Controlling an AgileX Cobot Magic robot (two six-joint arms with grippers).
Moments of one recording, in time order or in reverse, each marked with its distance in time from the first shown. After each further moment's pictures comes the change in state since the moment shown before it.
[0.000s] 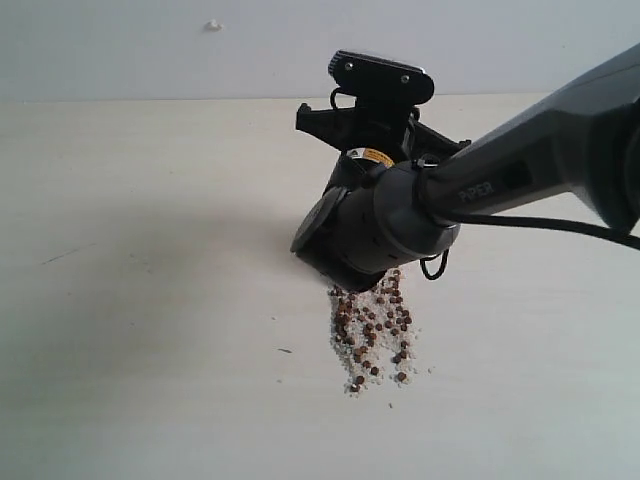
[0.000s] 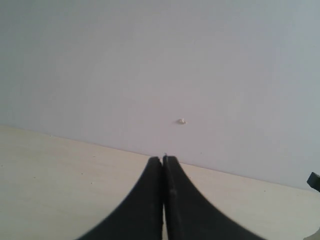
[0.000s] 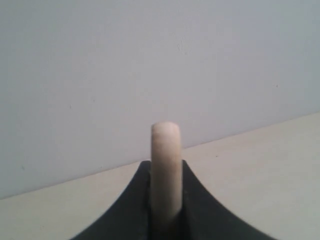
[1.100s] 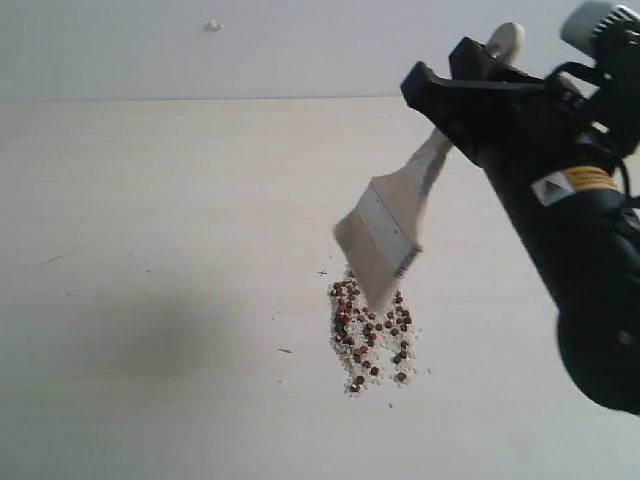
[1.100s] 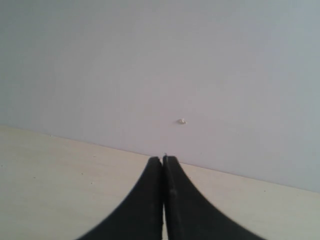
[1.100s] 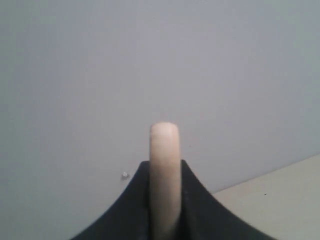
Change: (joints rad) left arm 0.000 0.000 0.000 0.000 0.000 0.000; right arm 0.000 -0.651 0.710 -0.529 0.029 0.666
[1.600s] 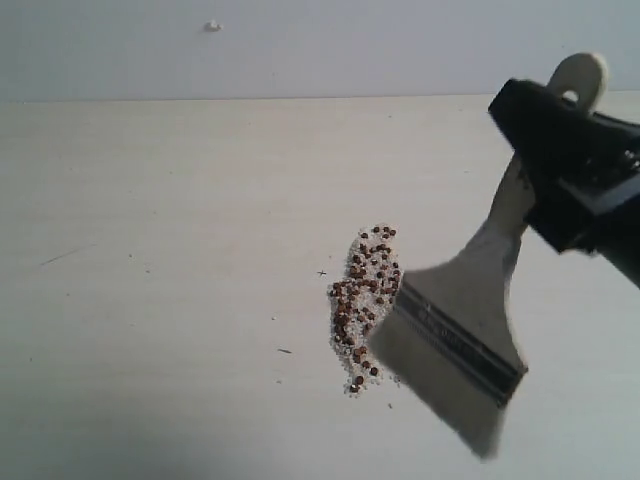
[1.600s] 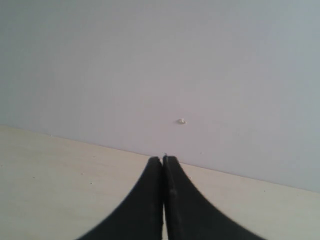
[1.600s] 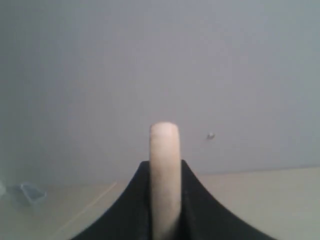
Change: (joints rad) left arm 0.000 0.000 0.000 0.000 0.000 0.000; right arm 0.000 -0.560 0.294 -0.409 0.331 0.034
